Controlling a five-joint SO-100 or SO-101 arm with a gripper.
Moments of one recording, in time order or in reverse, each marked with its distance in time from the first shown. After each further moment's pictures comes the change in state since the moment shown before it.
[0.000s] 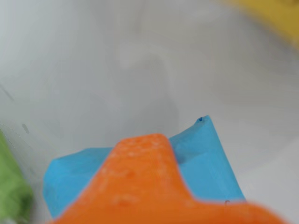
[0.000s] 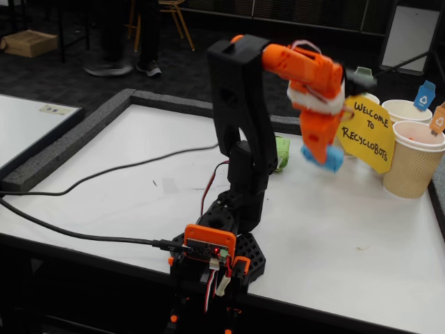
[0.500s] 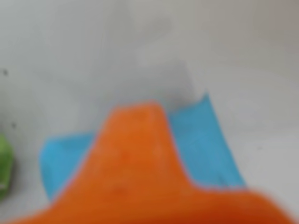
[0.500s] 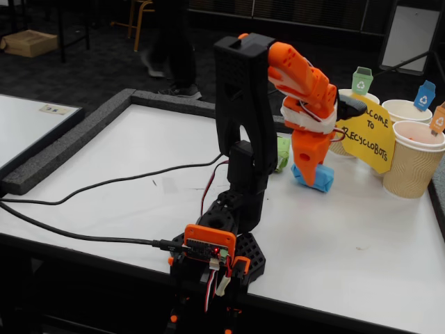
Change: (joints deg) arm 0.4 -10.1 8.1 -8.6 0.0
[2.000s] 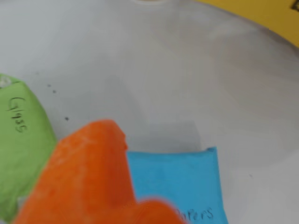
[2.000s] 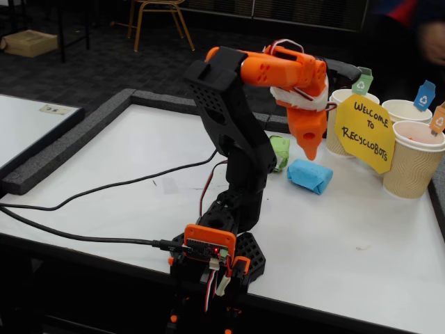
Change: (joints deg) arm -3.3 20.2 3.5 8.4 -19.6
